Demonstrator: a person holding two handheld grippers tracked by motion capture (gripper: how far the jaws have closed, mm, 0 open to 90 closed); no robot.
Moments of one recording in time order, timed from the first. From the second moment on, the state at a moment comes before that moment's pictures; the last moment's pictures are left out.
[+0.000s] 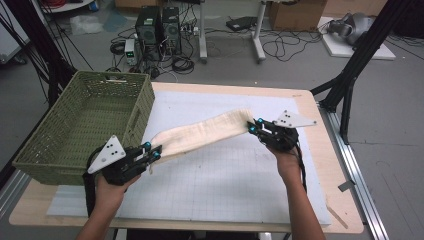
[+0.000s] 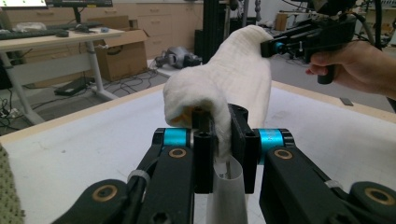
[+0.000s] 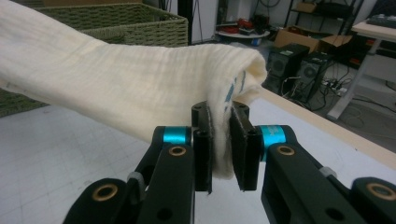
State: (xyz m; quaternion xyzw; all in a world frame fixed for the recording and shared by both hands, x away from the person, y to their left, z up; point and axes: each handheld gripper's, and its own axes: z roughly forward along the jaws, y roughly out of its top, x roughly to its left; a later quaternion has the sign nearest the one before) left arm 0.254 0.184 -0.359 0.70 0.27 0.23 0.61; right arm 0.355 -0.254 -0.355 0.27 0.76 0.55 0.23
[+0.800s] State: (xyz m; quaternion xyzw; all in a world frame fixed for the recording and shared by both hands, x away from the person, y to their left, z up) left arm 0.238 0.230 -0.341 0.67 0.31 0.29 0.62; right arm 0.412 -0.170 -0.303 0.23 0.76 0.56 0.23
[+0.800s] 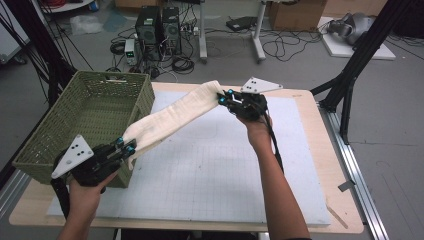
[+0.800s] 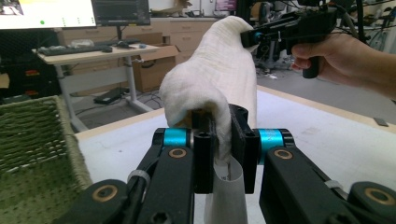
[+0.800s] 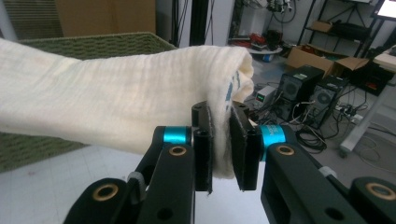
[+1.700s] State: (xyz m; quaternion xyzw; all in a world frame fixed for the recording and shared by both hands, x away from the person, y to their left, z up) left arm 0.216 0.281 -0.335 0.63 0.35 0.33 0.61; right arm 0.451 -0.069 -0.279 0.20 0.77 0.57 0.22
